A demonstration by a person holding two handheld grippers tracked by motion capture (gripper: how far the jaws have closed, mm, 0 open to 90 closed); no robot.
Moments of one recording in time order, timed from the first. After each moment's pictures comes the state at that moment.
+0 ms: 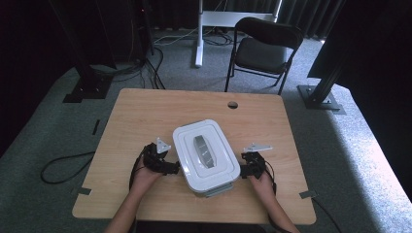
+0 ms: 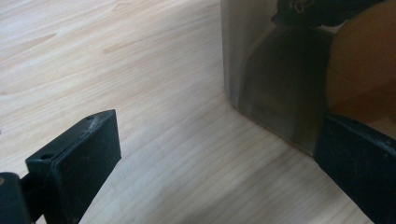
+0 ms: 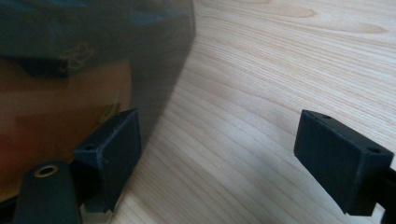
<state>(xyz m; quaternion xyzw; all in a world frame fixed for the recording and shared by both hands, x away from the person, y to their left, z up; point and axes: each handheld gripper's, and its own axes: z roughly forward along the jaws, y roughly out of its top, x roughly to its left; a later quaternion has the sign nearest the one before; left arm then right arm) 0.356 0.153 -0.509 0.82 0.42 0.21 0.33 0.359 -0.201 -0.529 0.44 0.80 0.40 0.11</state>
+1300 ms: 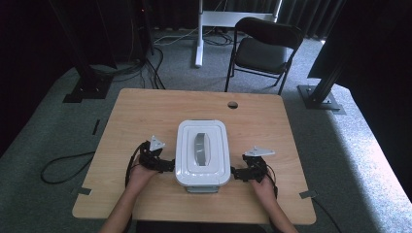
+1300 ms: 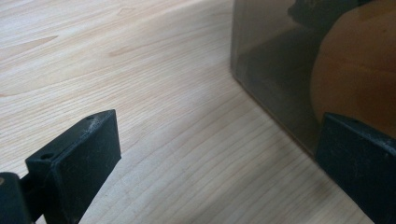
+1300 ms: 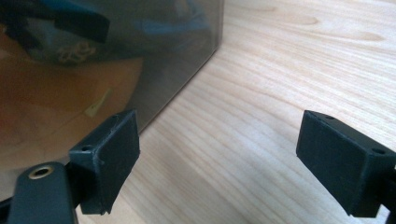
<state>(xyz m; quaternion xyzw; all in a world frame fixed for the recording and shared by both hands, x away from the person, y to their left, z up) 0.363 0.175 -0.513 0.81 0.42 0.19 0.37 0.345 -0.203 -0.528 0.42 0.79 0.42 0.13</state>
